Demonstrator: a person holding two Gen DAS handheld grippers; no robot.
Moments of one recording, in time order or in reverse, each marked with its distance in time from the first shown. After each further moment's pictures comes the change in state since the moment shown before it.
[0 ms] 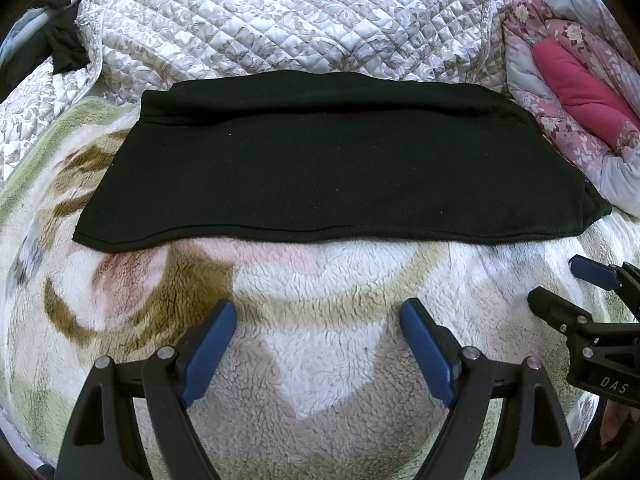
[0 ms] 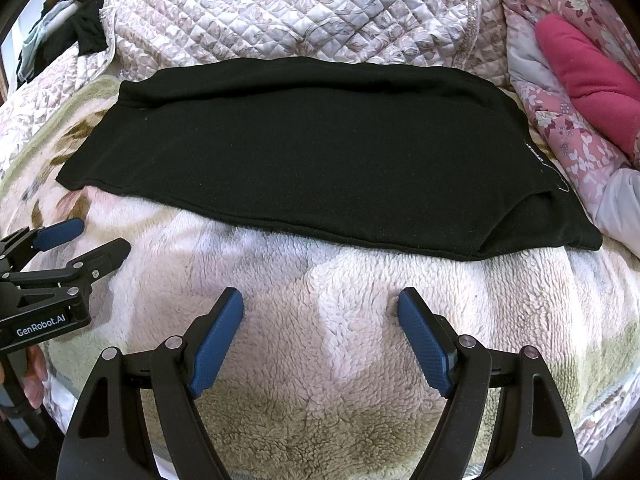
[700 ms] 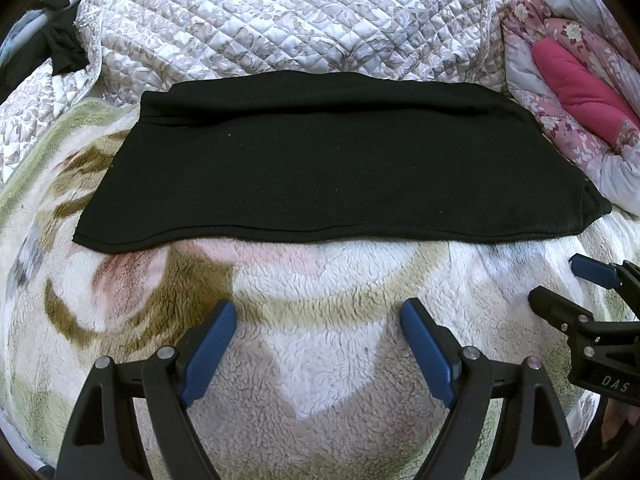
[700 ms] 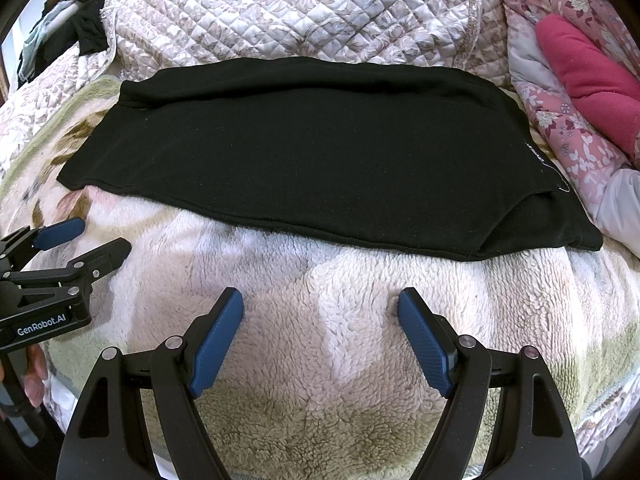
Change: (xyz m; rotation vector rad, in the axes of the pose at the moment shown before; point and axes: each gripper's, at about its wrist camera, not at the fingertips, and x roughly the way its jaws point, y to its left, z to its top) left arm 0.000 -0.001 0.000 0.002 0.000 0.002; right arm 0.000 -0.001 -0.001 -0.002 0.000 0.000
